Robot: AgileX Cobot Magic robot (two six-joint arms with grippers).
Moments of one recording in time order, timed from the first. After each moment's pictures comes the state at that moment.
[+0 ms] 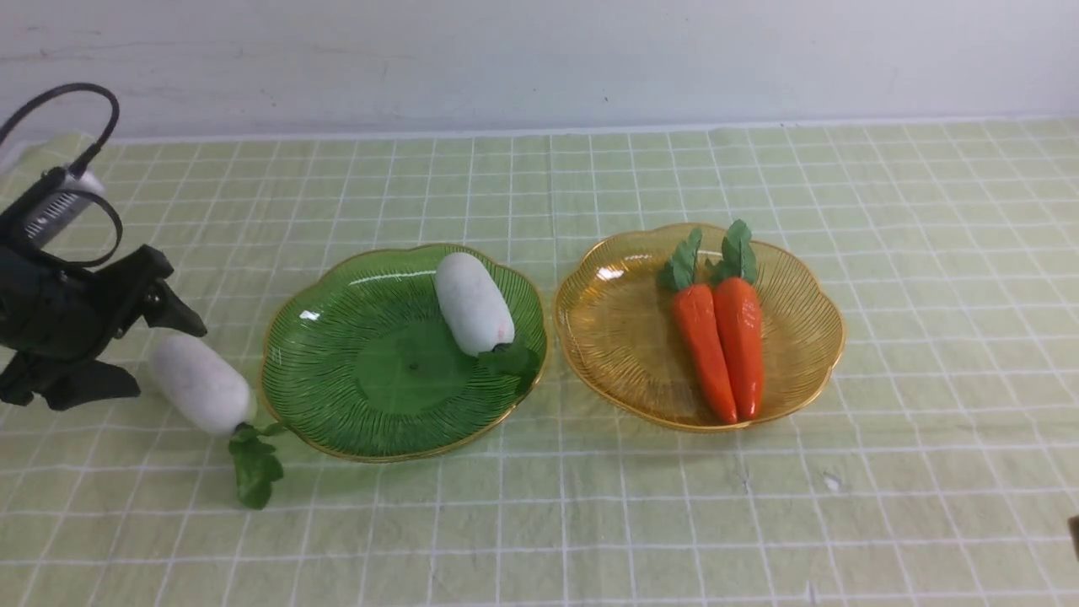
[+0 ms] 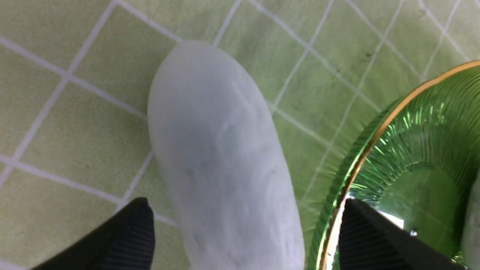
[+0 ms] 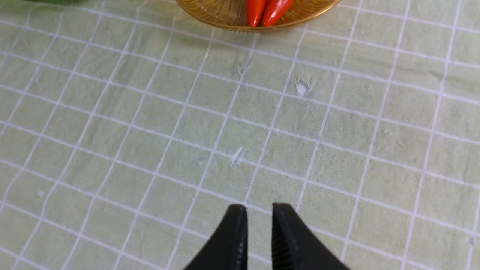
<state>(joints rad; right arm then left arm) 0.05 0.70 -0.72 0.36 1.11 -0.34 0.32 1.84 -1.18 -0.64 0.70 0.12</state>
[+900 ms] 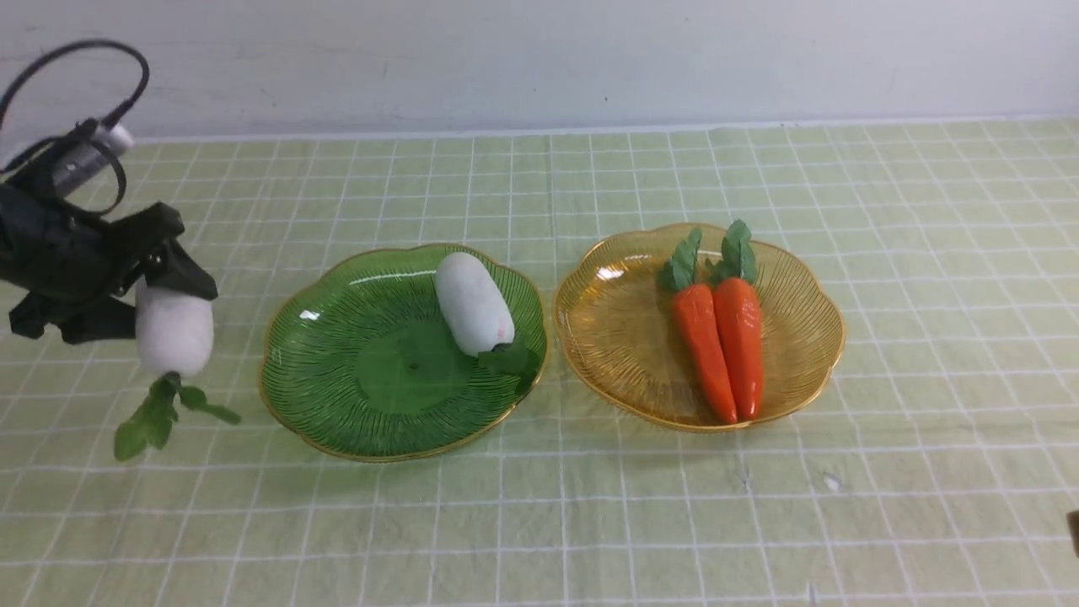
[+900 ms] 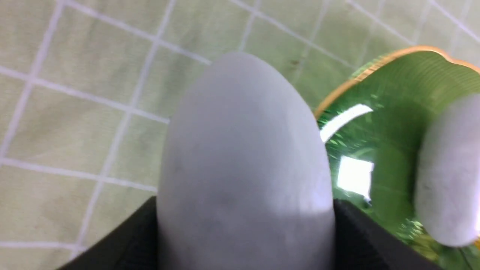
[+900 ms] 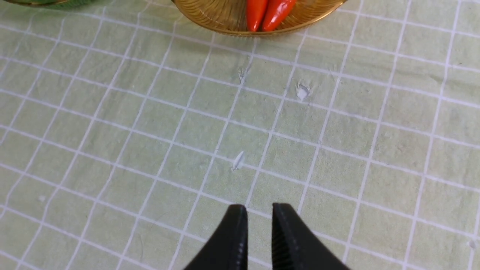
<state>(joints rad) 0.05 0.70 -0.72 0.36 1.11 -0.34 0.30 1.90 -1.44 -0.61 0.94 0.21</state>
